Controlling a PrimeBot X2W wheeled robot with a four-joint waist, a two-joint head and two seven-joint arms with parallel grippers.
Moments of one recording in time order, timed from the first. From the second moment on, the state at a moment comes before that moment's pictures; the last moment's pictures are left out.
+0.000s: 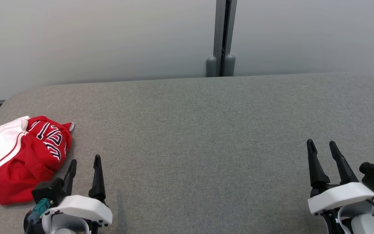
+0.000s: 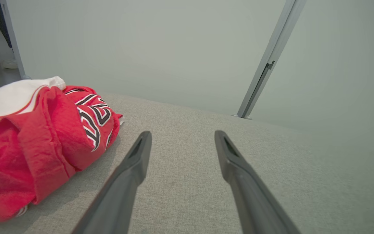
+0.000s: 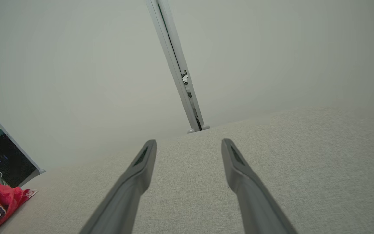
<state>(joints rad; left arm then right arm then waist) -0.11 0.04 -0.01 0.37 -0.34 -0.01 -0.19 -0.15 -0.05 0.00 0.31 0.39 0.13 -0.19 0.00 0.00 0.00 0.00</state>
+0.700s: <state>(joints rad) -0.13 0.05 -0.03 0.42 -0.19 0.02 -0.23 -0.17 -0.05 -0.02 0.36 0.20 0.13 -0.23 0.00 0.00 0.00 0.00</state>
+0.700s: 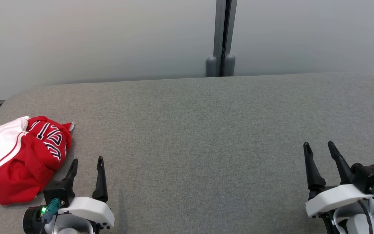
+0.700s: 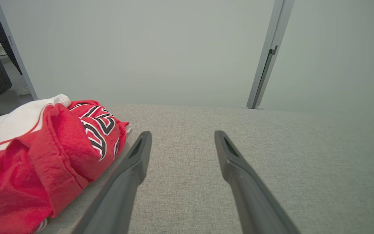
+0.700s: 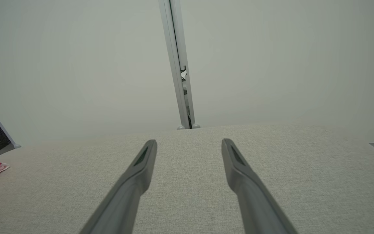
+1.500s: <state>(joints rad) -0.13 0.05 -0.03 0.43 -0.09 0.03 -0.26 -0.17 -0.05 -0.02 0.37 0.10 0.13 -0.26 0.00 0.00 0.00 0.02</state>
